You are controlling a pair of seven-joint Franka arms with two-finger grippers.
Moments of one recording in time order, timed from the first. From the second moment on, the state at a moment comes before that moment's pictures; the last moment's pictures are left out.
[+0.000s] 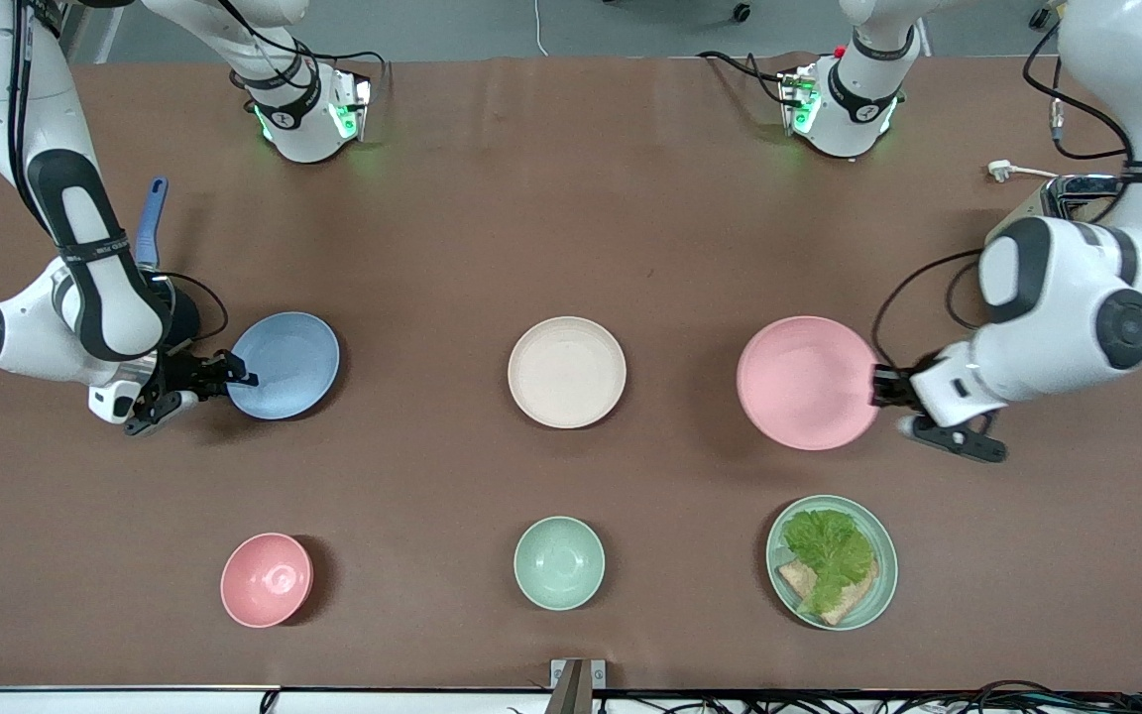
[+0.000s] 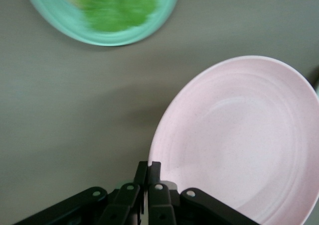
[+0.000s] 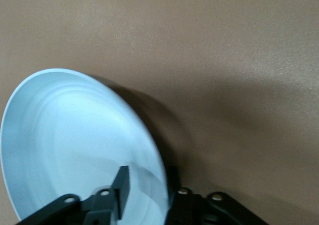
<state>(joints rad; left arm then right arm) 0.26 0.37 -0.51 -1.82 -0.05 2.09 0.01 -0.11 0.50 -0.11 -2.06 0.57 2.29 -1.00</state>
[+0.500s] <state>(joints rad) -0.03 0.49 -0.56 -1.80 0.09 2.23 -0.54 -0.11 0.50 -0.15 -1.99 0.62 2.13 -0.92</state>
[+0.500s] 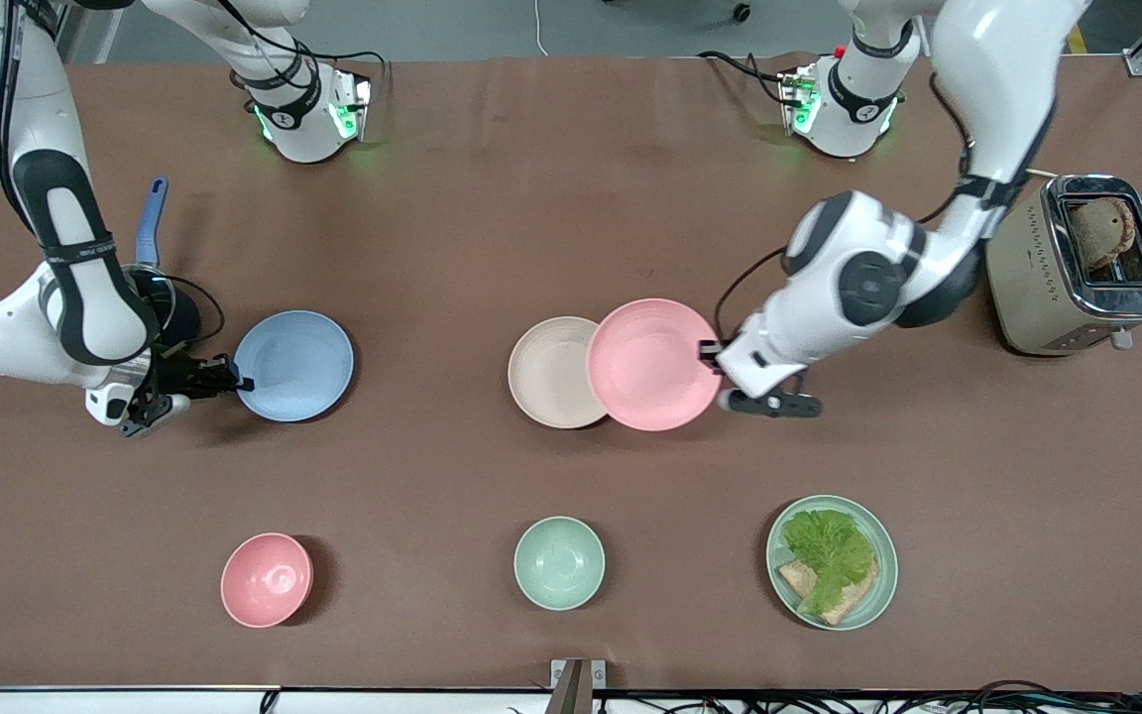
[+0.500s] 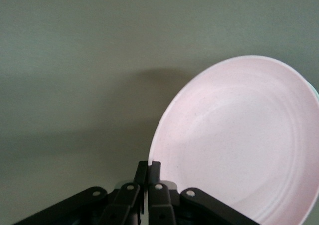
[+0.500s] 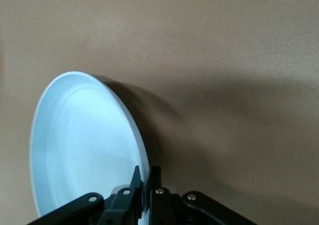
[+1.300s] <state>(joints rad) -0.21 0.70 -0.56 -1.67 0.38 2.25 -0.91 0.01 0.39 -0.17 -1.65 0.48 1.69 -0.24</state>
